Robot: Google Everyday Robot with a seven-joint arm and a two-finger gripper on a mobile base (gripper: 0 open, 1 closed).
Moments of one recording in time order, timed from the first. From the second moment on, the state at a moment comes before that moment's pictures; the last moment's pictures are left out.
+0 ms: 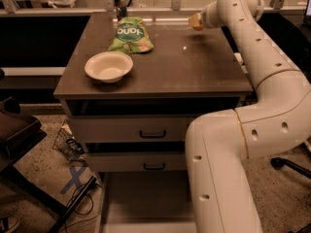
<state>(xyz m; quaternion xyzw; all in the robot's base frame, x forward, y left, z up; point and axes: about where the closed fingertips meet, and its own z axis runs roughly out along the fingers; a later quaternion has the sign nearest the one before) 0.958 -0.209 0.877 -0.13 0.85 0.04 0.51</state>
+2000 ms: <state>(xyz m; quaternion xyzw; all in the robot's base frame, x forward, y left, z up) 0.935 -0.187 0.824 -0.12 0.88 0.11 0.44</state>
